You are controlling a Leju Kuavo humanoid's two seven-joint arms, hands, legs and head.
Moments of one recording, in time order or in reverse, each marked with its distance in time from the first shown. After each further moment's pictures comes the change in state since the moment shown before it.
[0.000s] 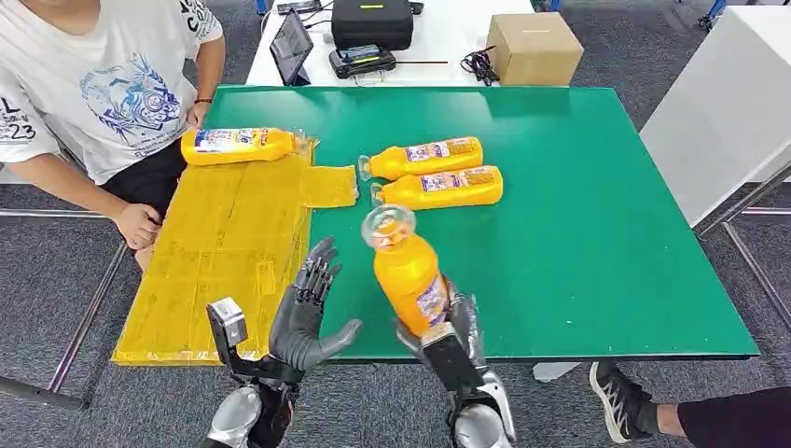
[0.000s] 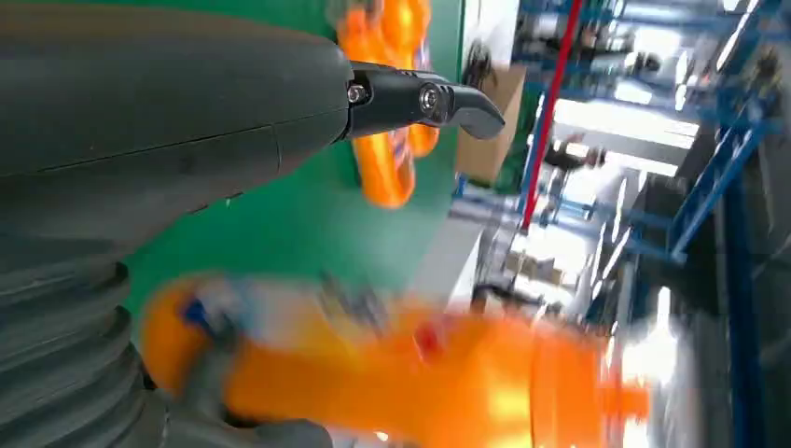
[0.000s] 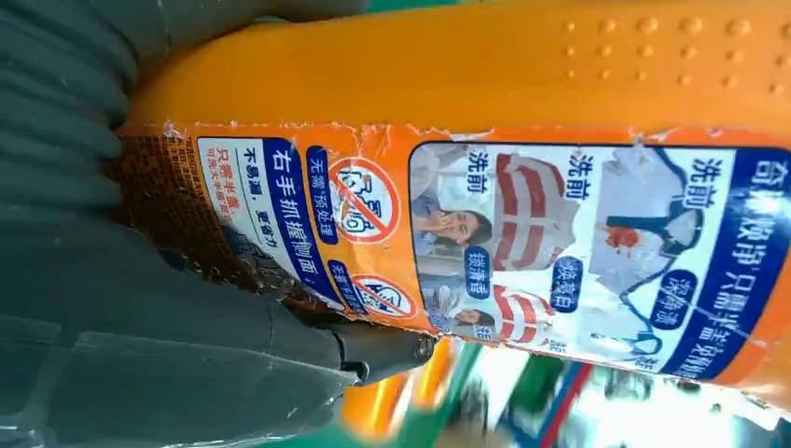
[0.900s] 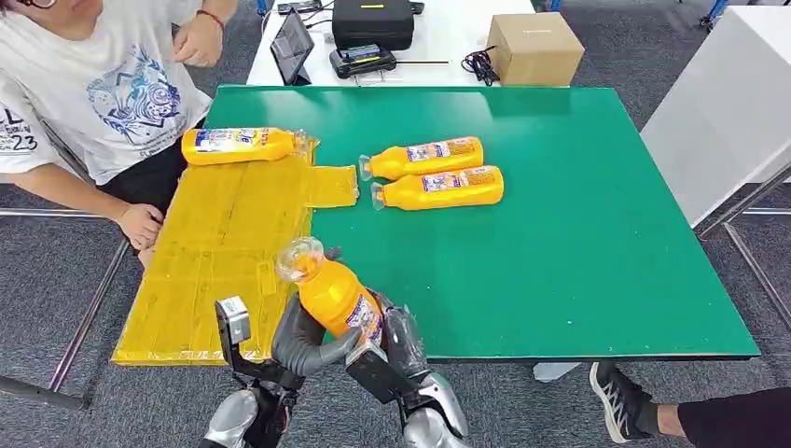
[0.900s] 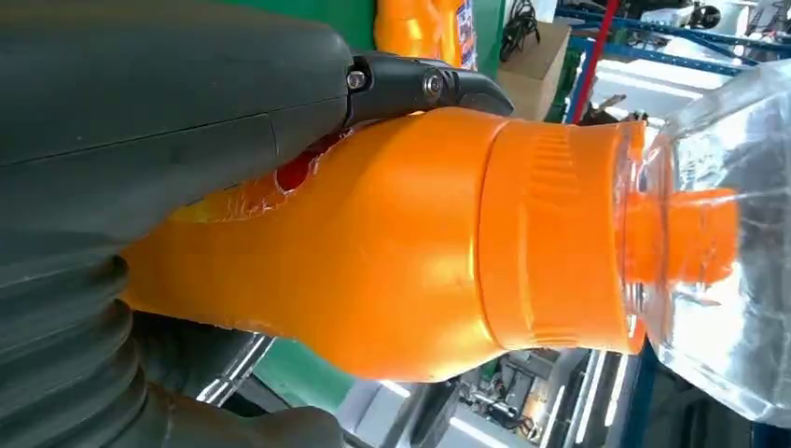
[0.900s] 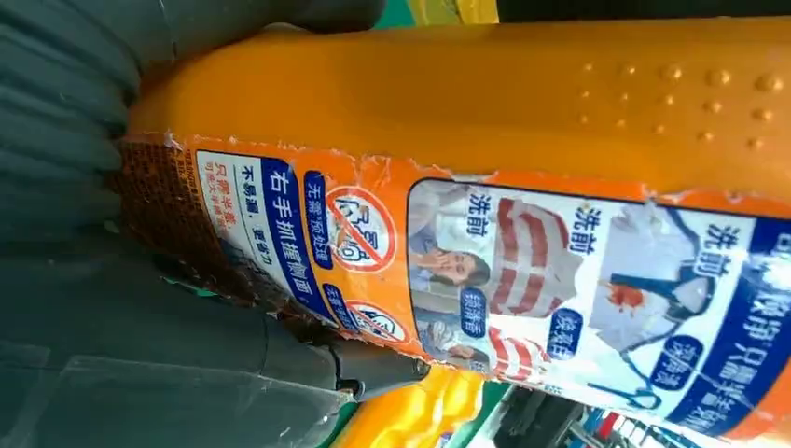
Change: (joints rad) left arm -0.006 0.036 -0.024 0.037 0.060 -0.057 0.050; right arm -0.131 0.044 0.167 0.313 0.037 -0.055 -0.003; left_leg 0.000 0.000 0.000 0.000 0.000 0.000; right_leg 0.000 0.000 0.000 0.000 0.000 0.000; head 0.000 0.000
